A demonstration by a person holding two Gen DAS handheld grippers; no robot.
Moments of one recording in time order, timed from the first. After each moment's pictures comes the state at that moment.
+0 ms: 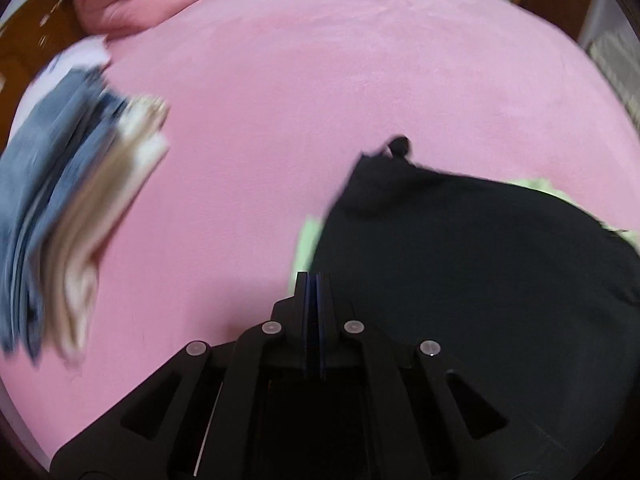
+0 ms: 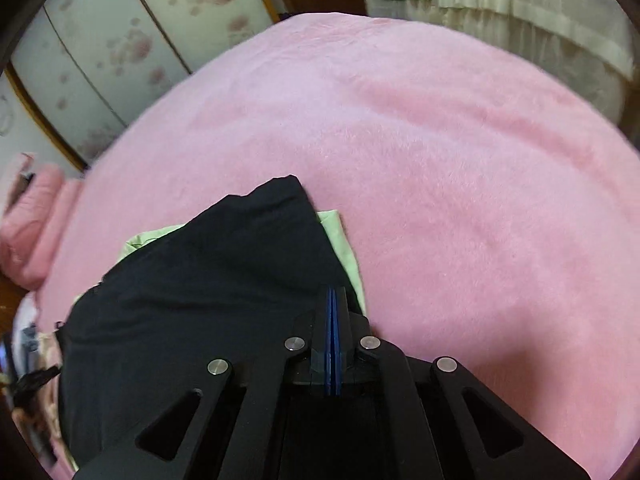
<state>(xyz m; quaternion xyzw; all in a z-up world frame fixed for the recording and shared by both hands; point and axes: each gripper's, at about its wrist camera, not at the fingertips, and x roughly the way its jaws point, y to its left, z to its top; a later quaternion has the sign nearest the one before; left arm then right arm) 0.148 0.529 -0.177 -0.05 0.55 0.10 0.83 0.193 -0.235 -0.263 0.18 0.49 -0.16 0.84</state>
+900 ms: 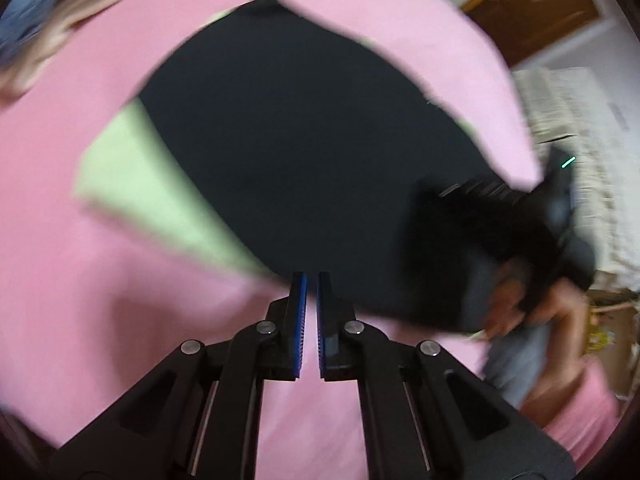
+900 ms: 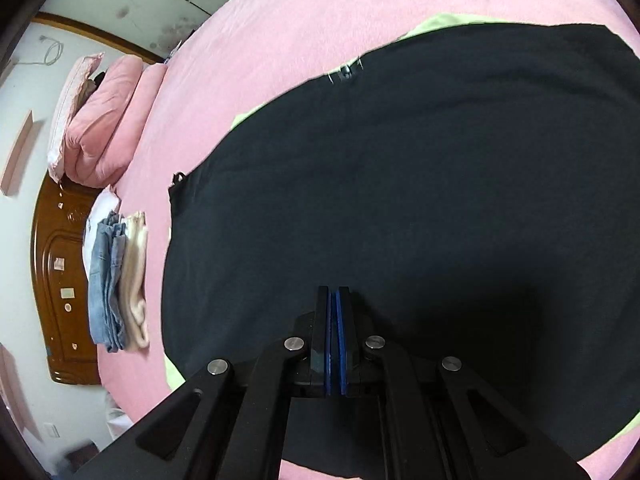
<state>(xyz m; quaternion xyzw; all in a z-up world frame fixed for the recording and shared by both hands) -0.072 0.452 -0.130 -0.24 0.58 -0.07 0.77 0.217 0.005 -0.261 0.24 0.62 0.05 0.74</state>
